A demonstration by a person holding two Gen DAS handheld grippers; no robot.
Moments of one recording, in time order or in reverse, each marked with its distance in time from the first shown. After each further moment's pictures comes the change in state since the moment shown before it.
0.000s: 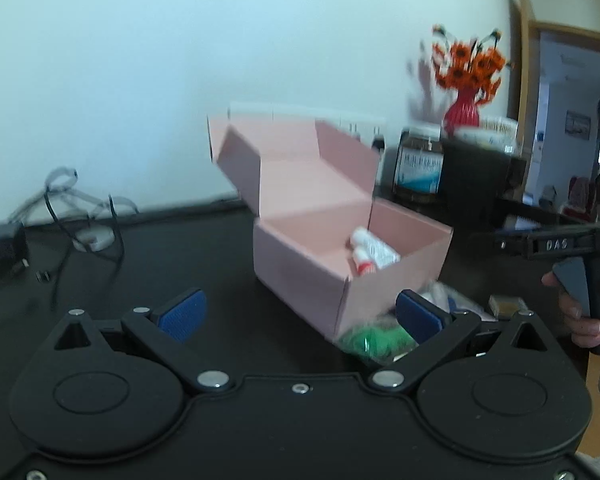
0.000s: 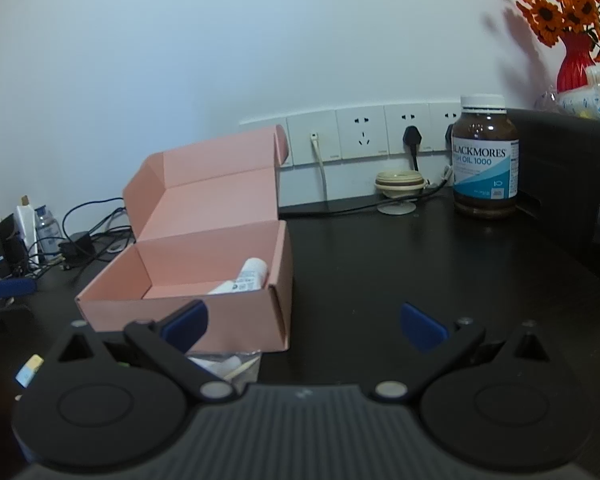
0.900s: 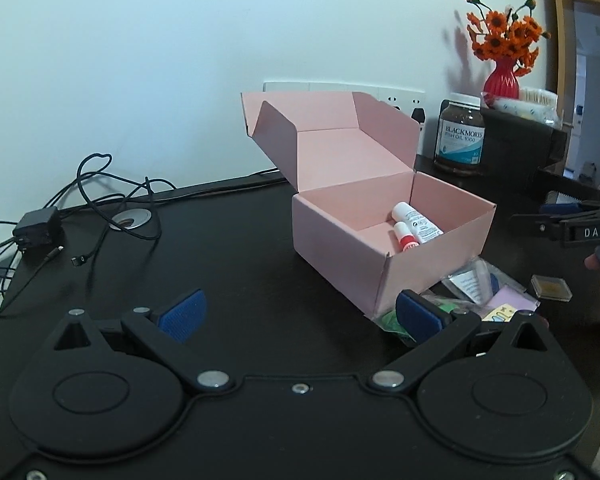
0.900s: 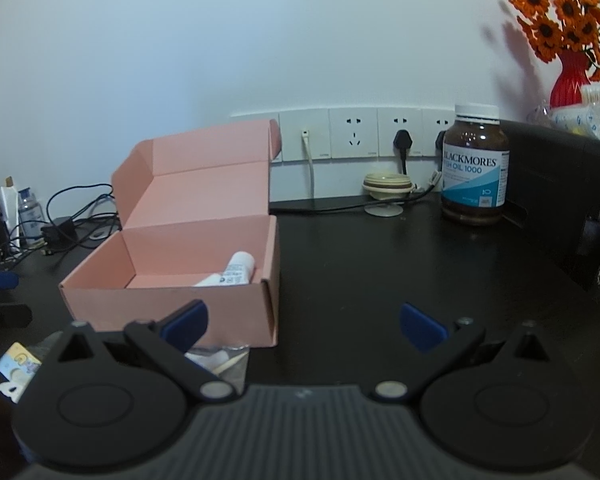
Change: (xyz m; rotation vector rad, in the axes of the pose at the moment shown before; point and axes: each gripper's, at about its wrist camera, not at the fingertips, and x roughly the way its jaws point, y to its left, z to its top) left arm 0.003 -0.004 0.000 0.024 0.060 0.147; right arm 0.000 0.011 -0.001 -0.057 0.001 -0.072
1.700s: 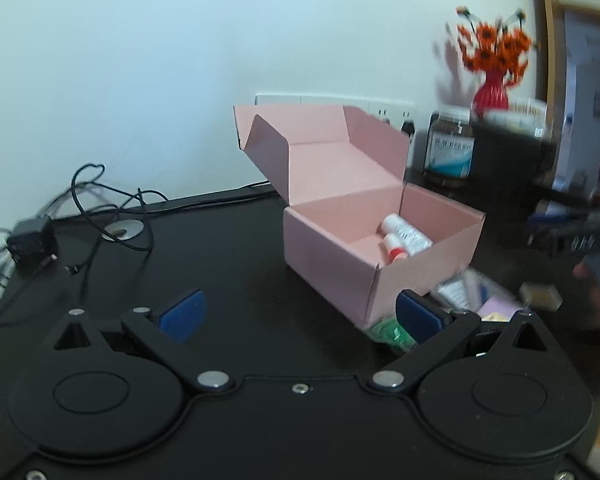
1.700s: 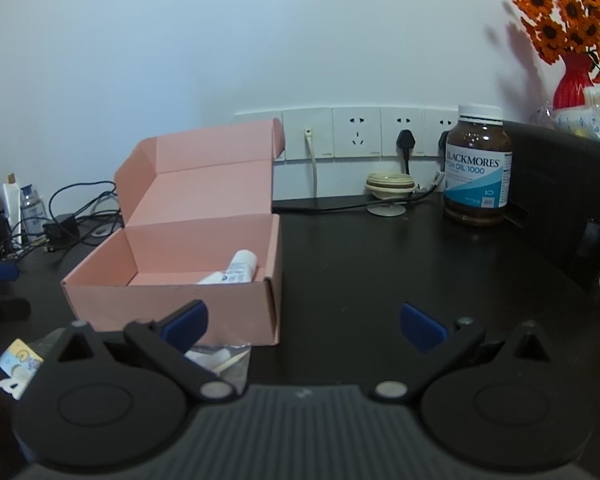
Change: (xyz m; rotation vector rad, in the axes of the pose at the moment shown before) left arm -0.006 0.007 0.000 -0.039 -0.052 -0.052; right arm 0.000 0.002 0.001 -0.012 0.012 0.002
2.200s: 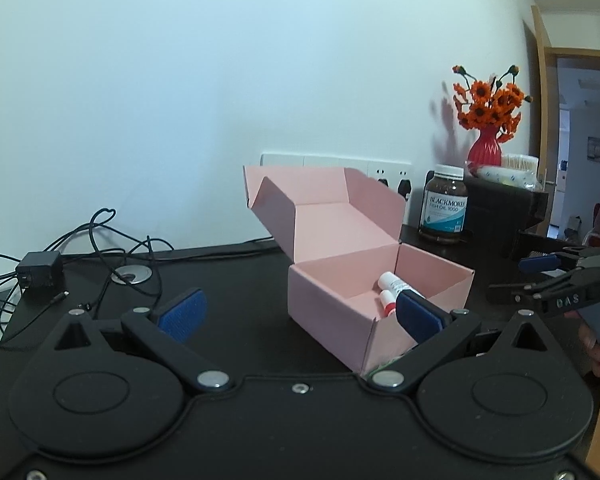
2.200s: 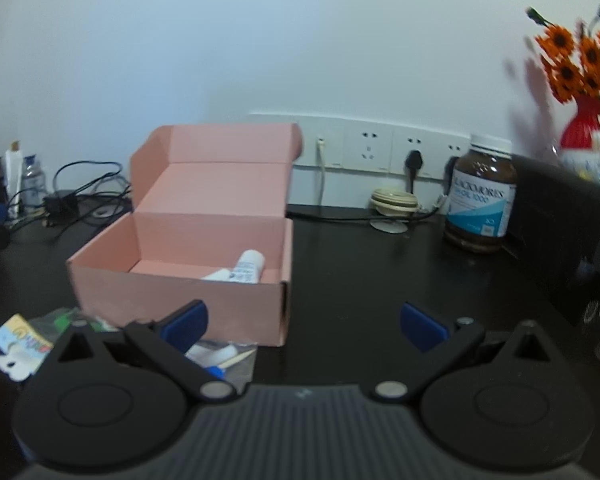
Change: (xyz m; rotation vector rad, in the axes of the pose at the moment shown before) left arm -0.024 0.001 0.003 -0.002 -0.174 0.001; right arm -0.010 0.021 0.002 -0.129 -0.021 -0.020
